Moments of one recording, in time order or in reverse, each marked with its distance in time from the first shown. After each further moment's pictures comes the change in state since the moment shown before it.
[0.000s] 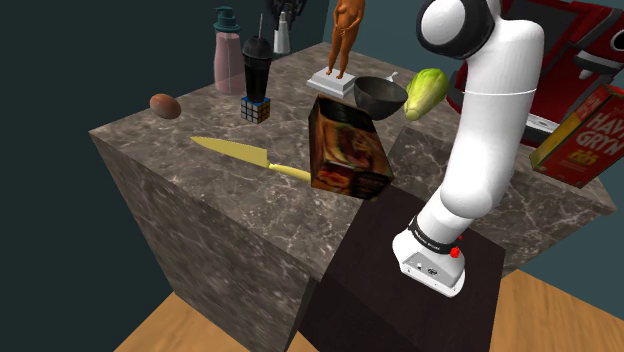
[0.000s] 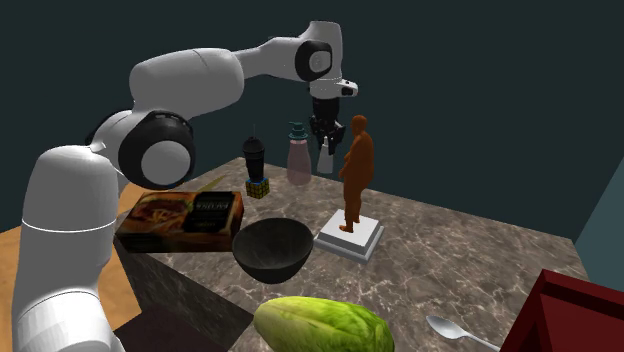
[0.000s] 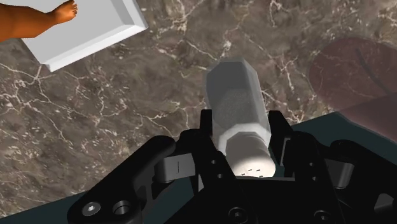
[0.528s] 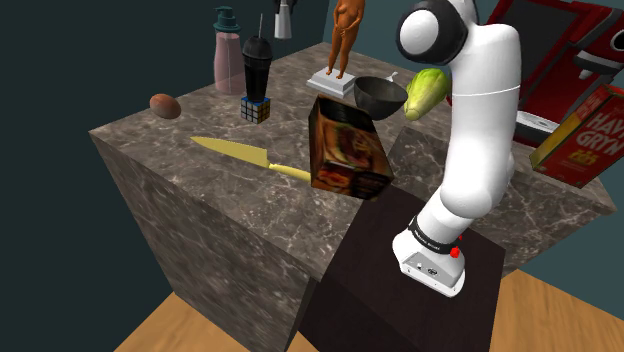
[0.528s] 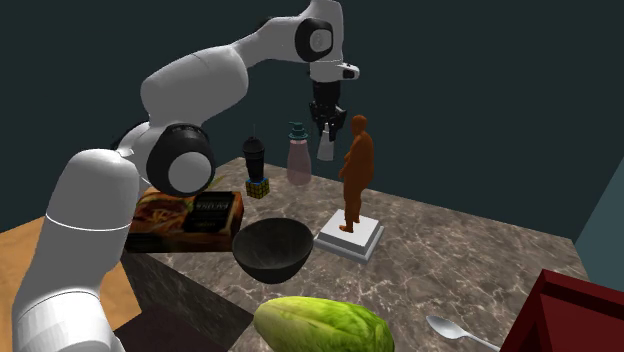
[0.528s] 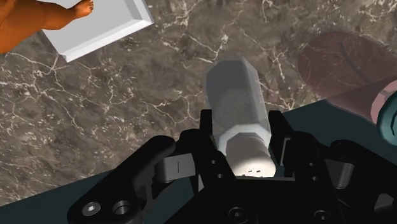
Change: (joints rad) arm -0.002 0.123 0.001 0.314 0.000 -0.190 0.005
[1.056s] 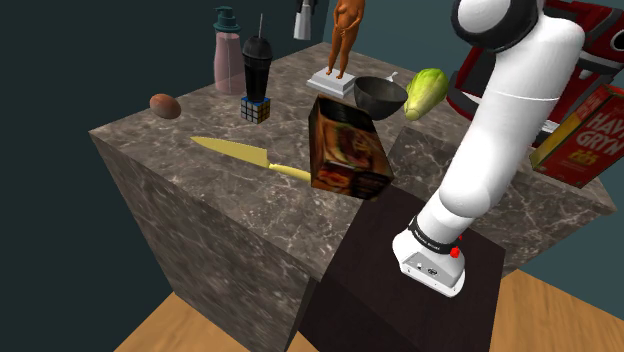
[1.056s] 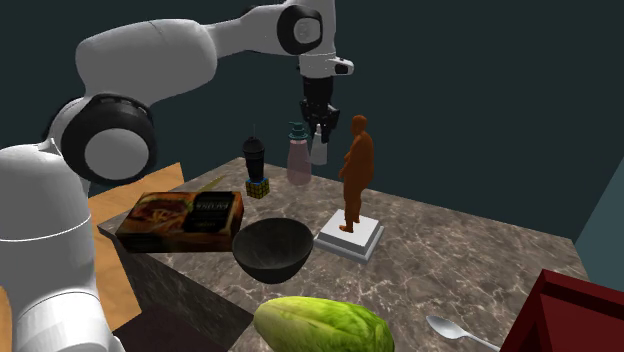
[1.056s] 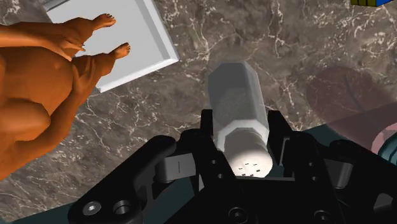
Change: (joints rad) arm -0.033 -0.304 -0.013 -0.416 0.006 0.109 -0.047
